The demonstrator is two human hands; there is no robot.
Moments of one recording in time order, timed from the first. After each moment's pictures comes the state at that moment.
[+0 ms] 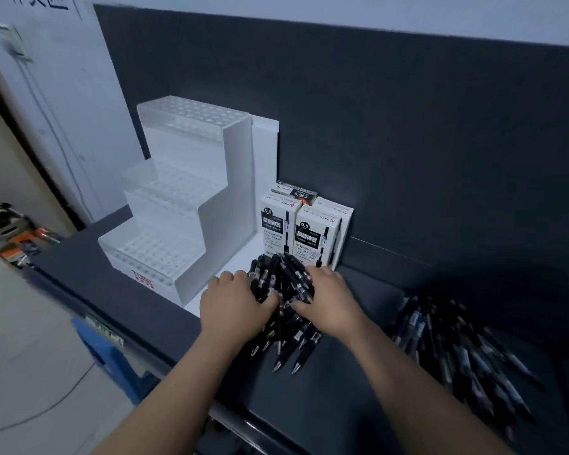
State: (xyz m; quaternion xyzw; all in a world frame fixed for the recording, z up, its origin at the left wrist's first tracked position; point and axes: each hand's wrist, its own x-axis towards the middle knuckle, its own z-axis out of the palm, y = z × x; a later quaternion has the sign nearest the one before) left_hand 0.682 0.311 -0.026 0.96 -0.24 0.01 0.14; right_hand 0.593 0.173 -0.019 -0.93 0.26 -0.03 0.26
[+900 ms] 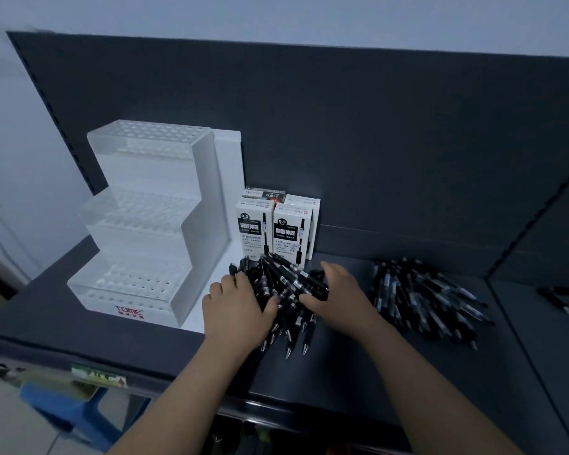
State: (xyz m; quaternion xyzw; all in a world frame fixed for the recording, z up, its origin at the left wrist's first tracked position) left_hand 0.675 0.332 -0.006 0.92 -0.38 0.00 0.10; right_hand 0.549 0.208 -0.004 -0.87 0.40 -0.09 0.27
